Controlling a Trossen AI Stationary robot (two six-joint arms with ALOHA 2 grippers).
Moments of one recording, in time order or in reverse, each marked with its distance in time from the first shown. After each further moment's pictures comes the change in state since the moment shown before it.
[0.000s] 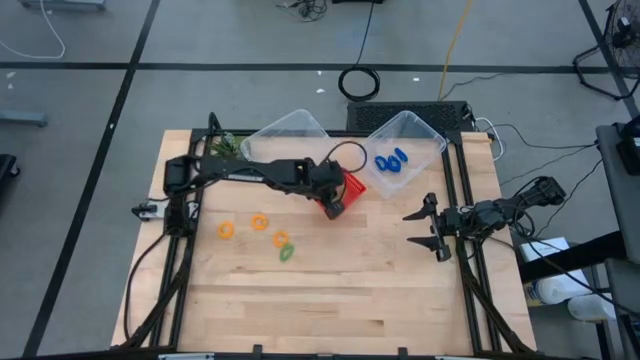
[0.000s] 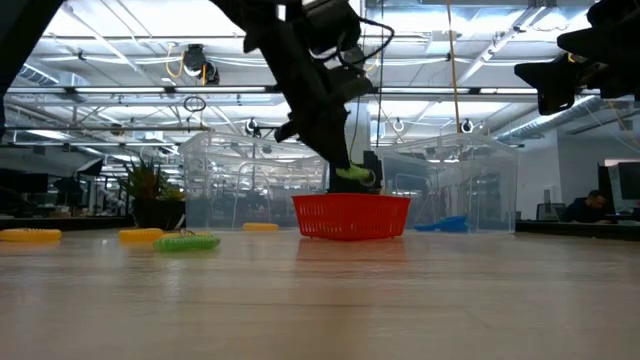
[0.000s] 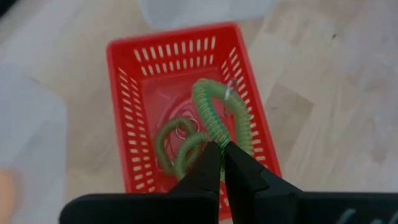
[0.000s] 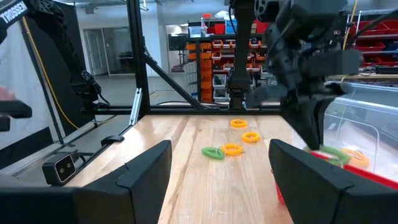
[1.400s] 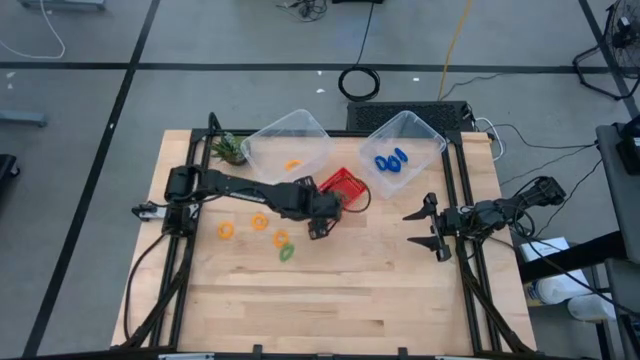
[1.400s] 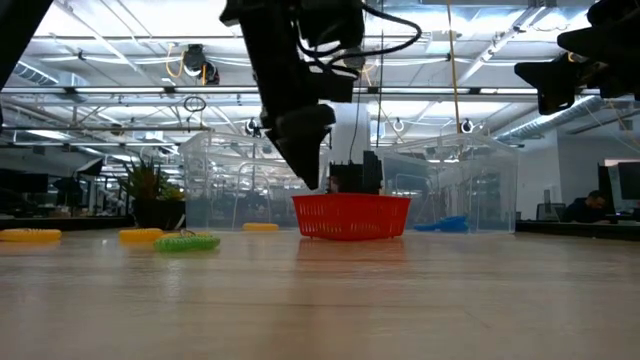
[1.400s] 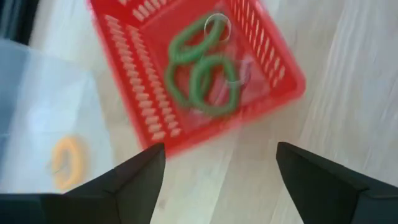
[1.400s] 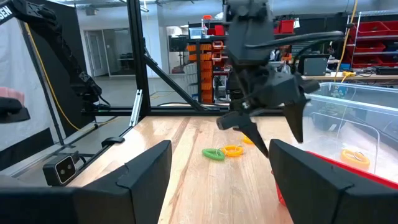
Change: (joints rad) left arm -0.163 0.039 0.000 -0.225 -0.253 0.160; right arm 0.000 0.000 0.000 0.005 -0.002 0.000
